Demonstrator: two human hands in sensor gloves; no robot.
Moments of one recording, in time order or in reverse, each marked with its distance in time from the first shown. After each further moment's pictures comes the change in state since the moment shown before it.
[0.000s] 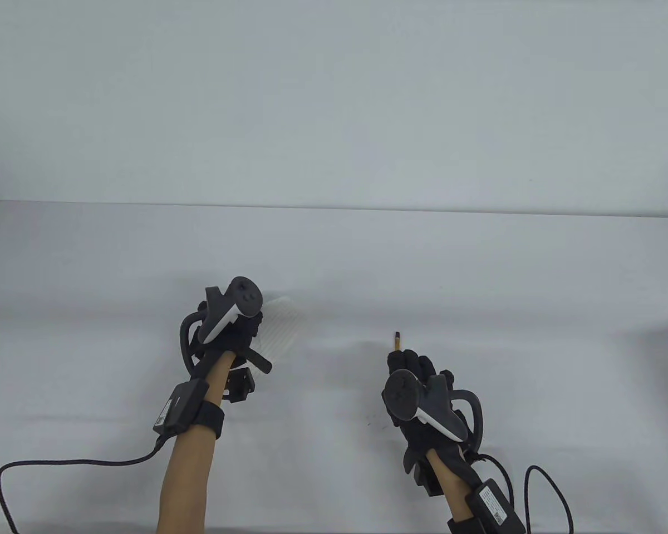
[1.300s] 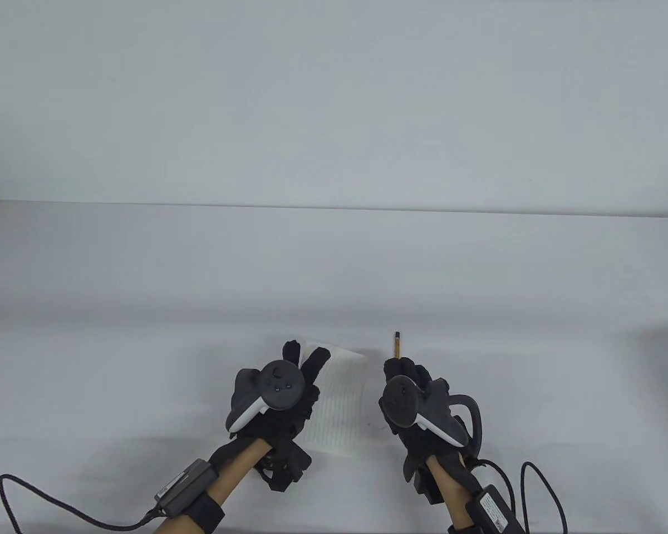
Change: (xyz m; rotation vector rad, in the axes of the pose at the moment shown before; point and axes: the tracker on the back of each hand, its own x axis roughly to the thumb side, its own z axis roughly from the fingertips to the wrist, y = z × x) left_hand 0.069 -0.076 0.113 -0.043 -0.390 0.169; right_hand 0.004 0.004 0.008 0.041 -0.033 -0.006
